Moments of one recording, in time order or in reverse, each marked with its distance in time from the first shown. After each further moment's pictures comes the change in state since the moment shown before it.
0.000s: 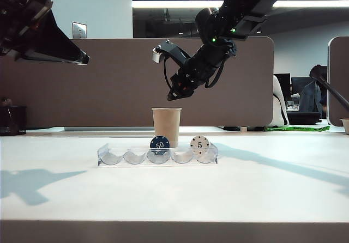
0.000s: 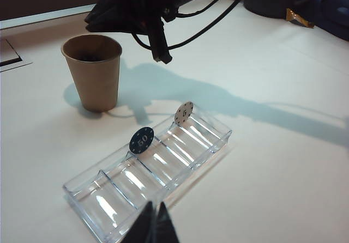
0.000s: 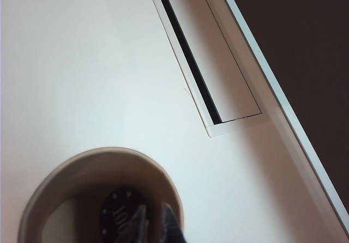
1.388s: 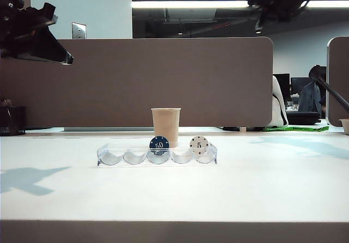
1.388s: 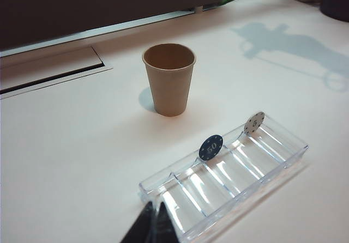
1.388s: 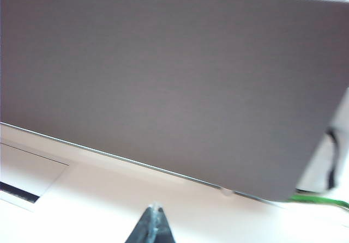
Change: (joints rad) left arm 0.008 -0.006 0.000 0.034 -0.219 0.021; right arm -0.364 -0.289 -0.005 0.064 0.049 0.732
